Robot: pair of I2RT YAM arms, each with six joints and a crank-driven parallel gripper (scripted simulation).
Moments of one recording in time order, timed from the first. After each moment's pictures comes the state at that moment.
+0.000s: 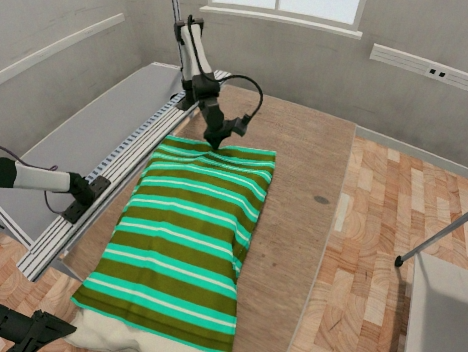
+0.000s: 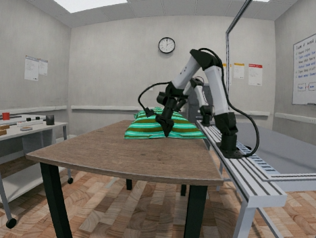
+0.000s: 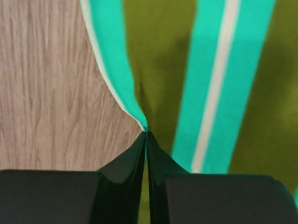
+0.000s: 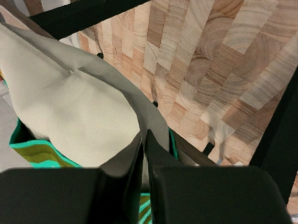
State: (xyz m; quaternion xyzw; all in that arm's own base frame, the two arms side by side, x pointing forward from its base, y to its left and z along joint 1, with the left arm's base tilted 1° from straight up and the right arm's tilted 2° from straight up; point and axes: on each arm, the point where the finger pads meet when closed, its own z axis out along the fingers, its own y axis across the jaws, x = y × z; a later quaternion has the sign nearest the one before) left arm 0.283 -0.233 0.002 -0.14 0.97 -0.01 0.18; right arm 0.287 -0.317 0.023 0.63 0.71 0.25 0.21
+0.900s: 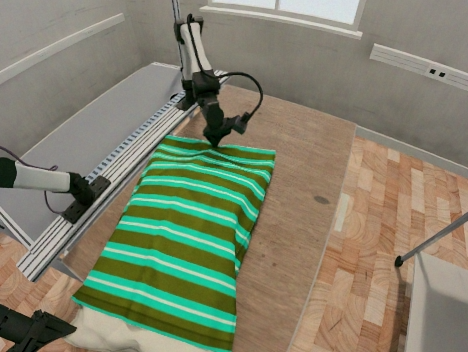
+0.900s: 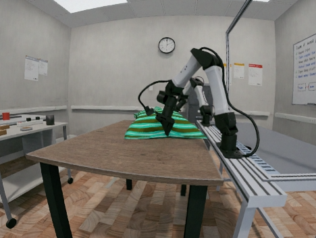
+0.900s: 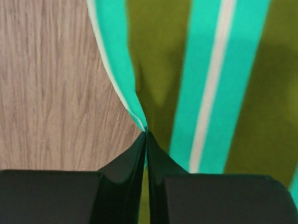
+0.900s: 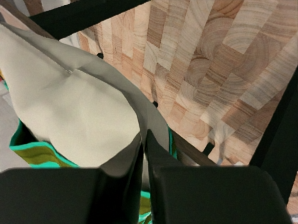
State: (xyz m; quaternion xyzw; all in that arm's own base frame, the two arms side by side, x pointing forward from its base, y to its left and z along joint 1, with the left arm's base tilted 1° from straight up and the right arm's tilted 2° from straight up) left arm 0.279 -0.230 0.010 -0.14 0.97 0.00 0.18; right arm 0.287 -0.317 0.023 0.63 0.71 0.25 0.21
